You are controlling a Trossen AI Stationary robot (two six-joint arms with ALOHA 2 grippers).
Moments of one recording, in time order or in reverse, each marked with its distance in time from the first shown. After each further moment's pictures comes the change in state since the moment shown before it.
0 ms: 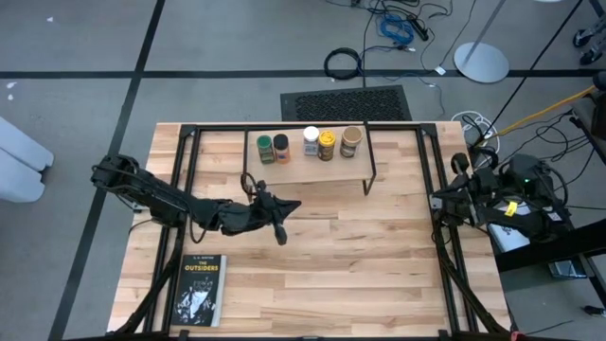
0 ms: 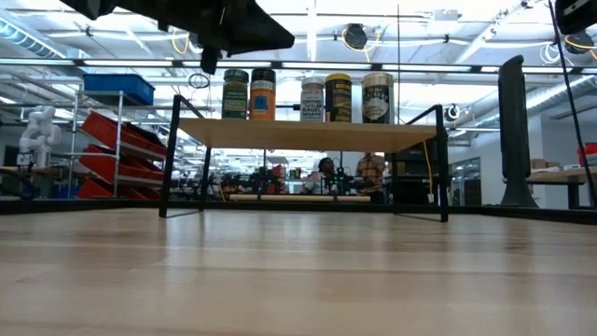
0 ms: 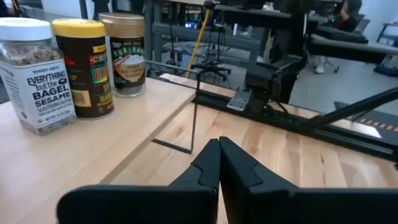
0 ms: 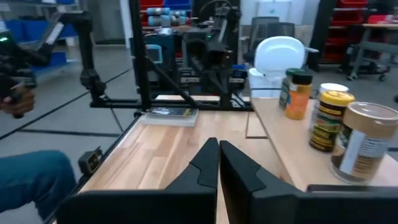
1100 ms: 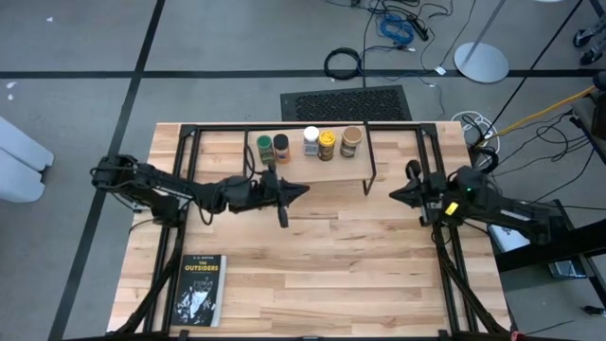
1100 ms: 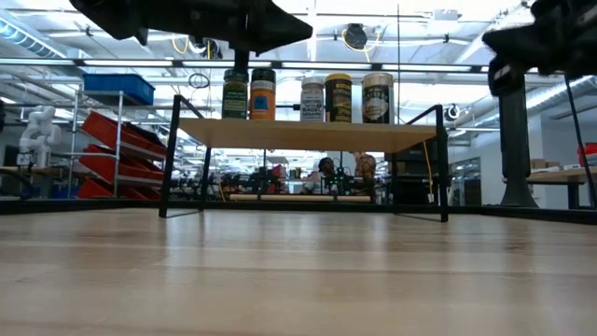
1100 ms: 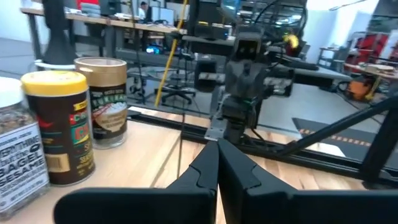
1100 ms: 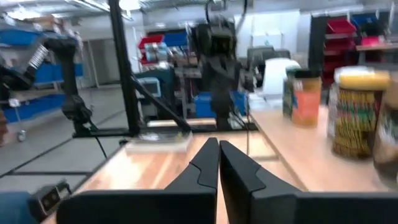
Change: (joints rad) left arm 0.213 0.000 -0.001 0.148 0.371 0.088; right arm -0.023 0.012 -0.585 0.791 -0.012 0.133
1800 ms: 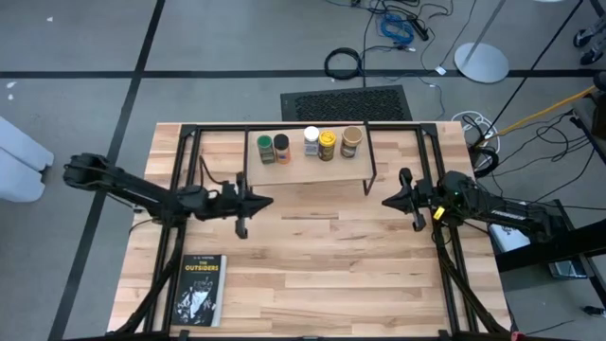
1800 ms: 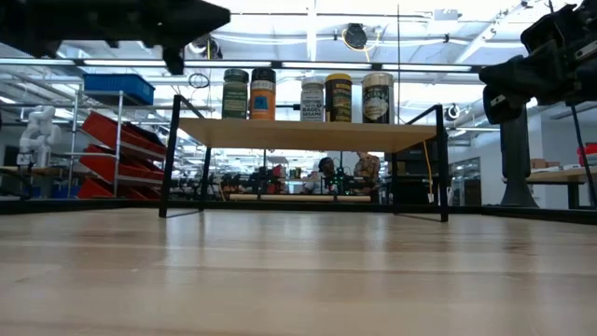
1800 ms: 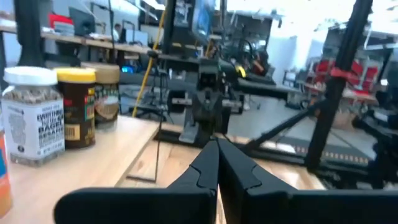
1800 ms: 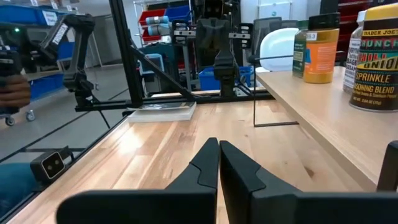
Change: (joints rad) left arm -0.126 -0.374 -0.388 0.128 -0.019 0.006; right arm 0.029 -0.001 -0.108 -0.007 0.005 -0.016
